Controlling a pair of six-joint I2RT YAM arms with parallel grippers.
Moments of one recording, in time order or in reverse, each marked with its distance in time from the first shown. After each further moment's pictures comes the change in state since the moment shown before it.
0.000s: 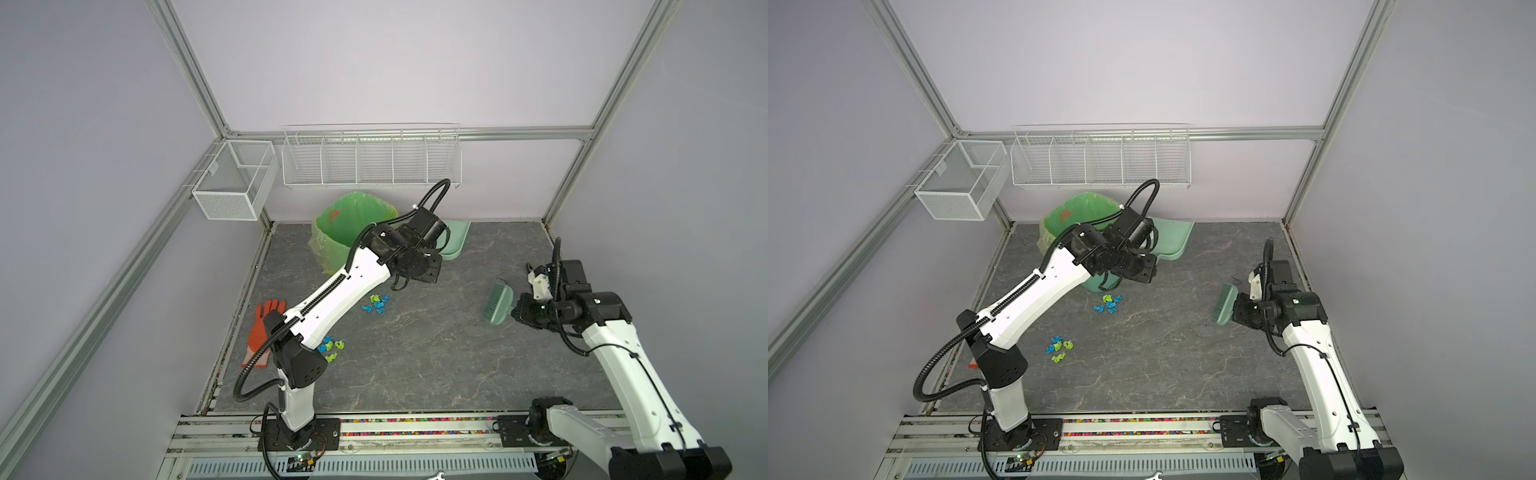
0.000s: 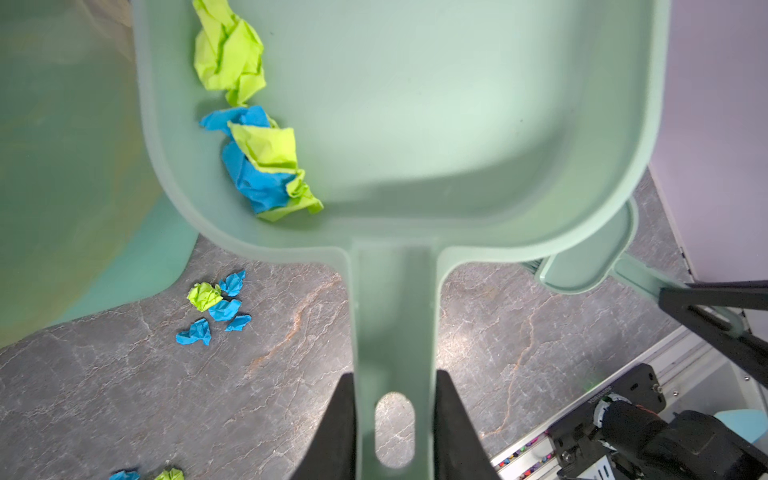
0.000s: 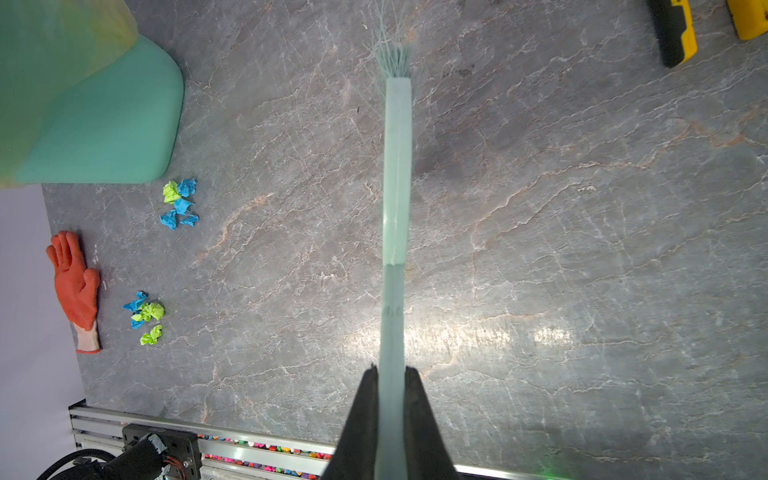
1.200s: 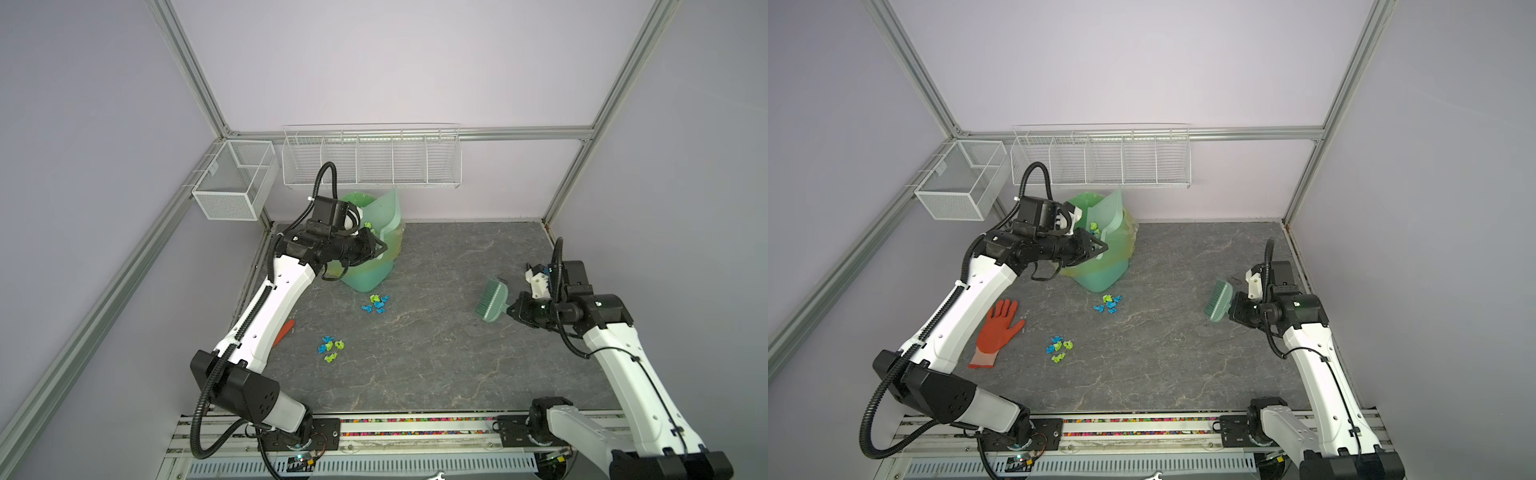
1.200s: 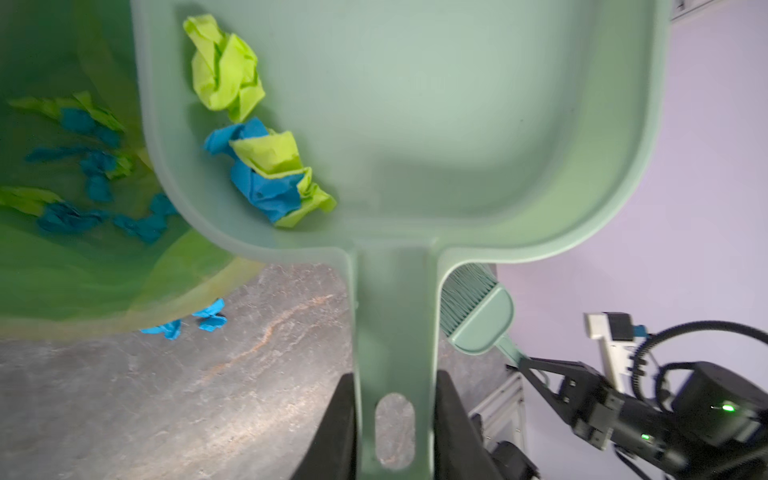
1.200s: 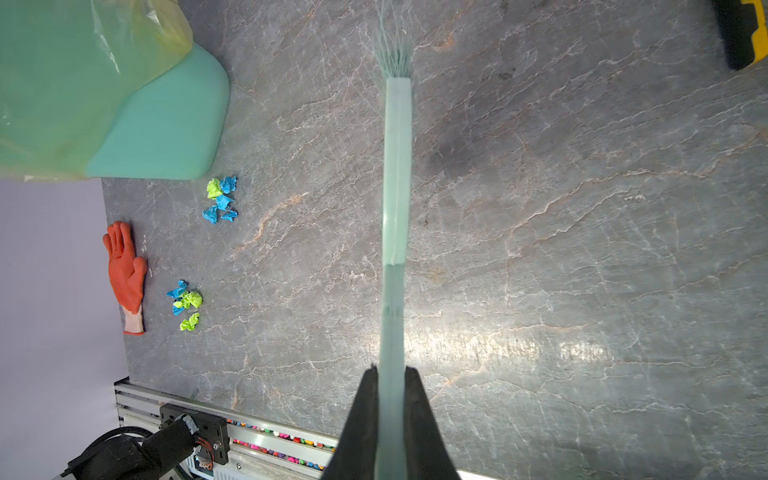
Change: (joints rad) left arm 0.498 -0.360 -0.507 0.394 0.528 -0.229; right arm 0.000 -0.014 -0.010 0.037 -0.079 0.011
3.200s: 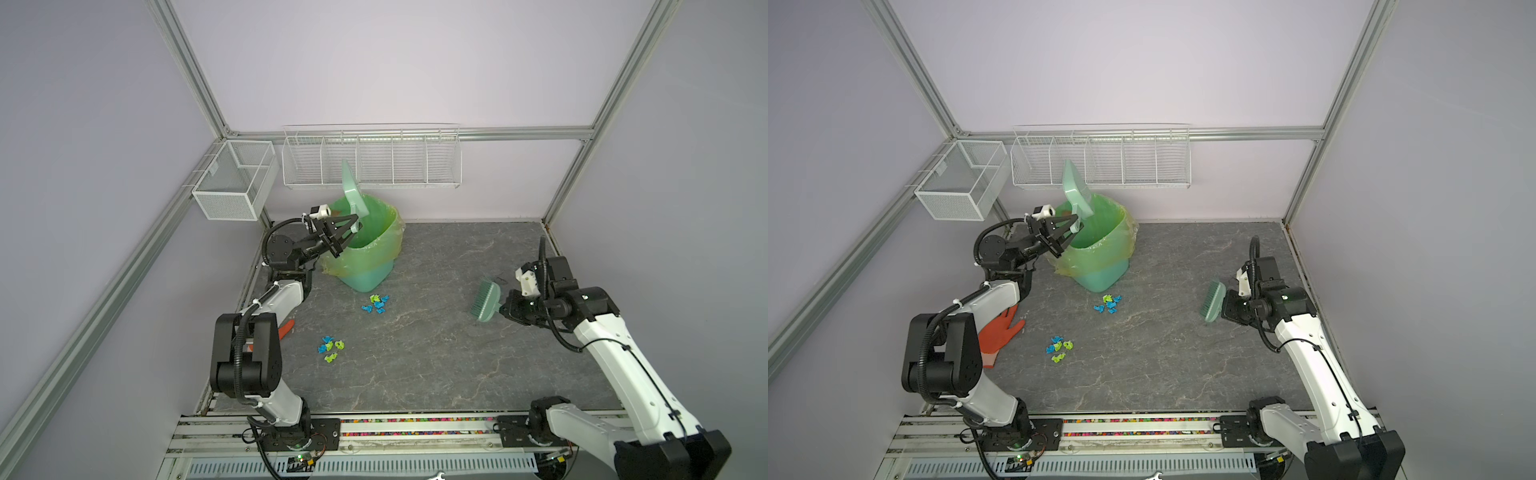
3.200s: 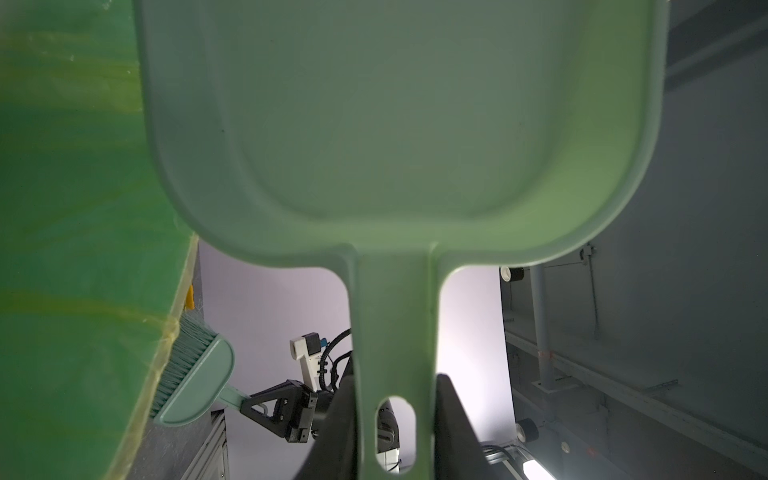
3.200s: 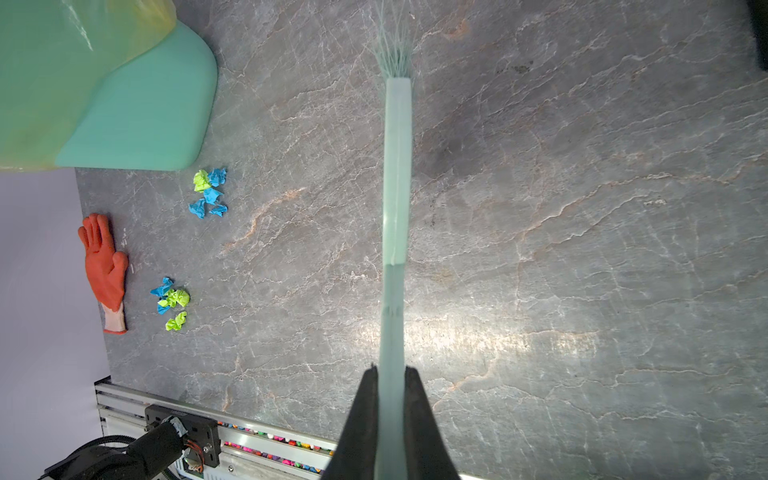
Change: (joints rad) left arm 0.324 0.148 -0.606 2.034 0.593 -1.370; right arm 0.106 0.057 0.017 0.027 0.066 0.060
